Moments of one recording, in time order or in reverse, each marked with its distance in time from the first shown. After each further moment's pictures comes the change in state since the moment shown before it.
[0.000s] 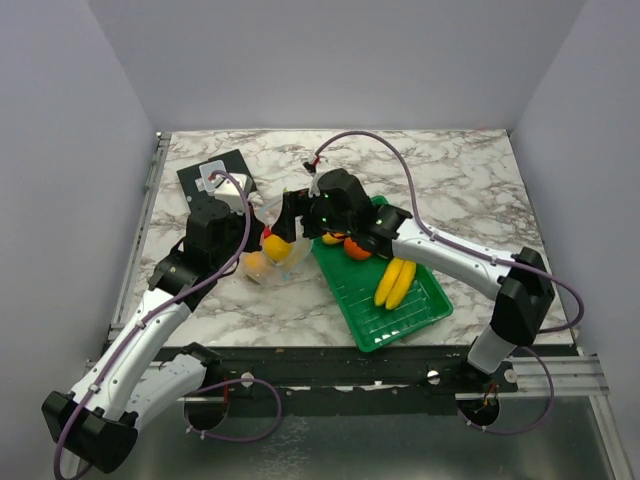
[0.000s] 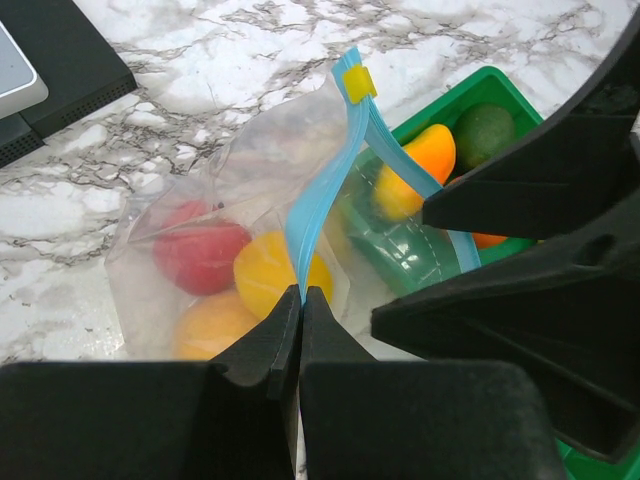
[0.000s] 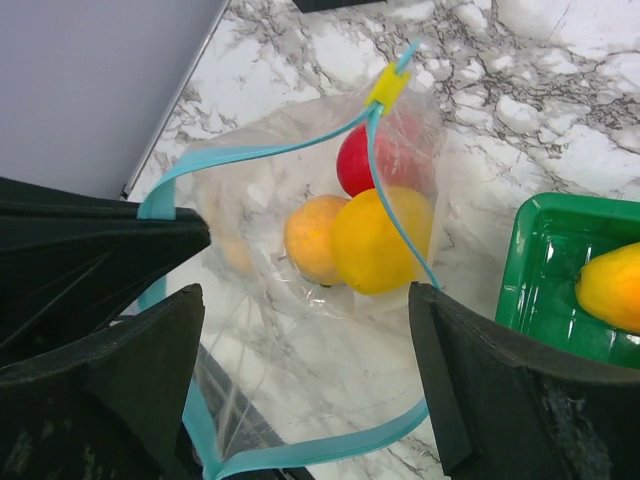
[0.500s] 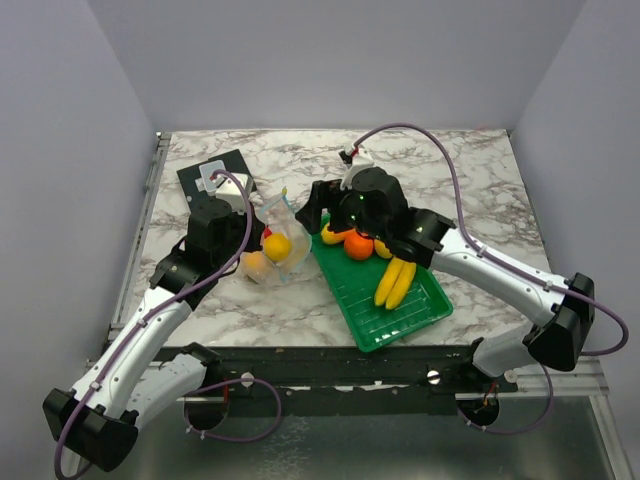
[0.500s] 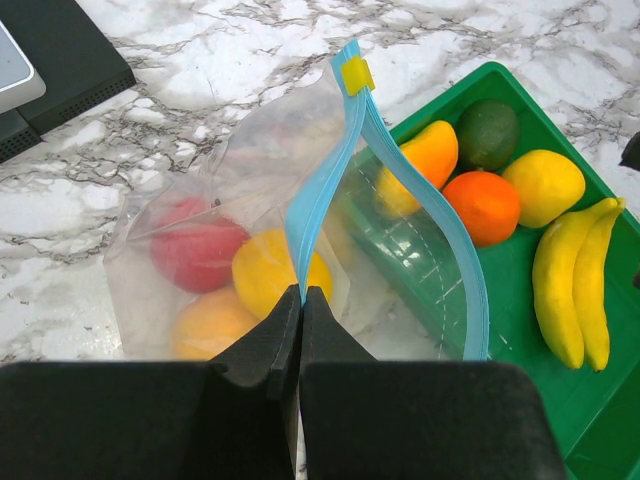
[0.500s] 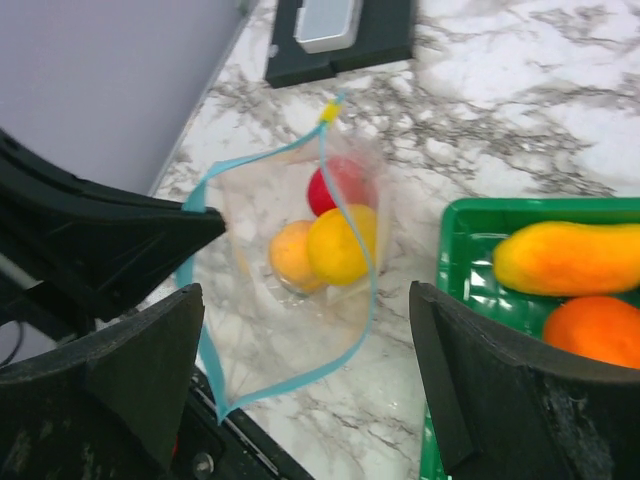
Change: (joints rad) left arm 0.000 0.012 0.000 0.000 0.000 0.000; right arm 0.000 -0.240 -0.066 -0.055 0.138 -0.001
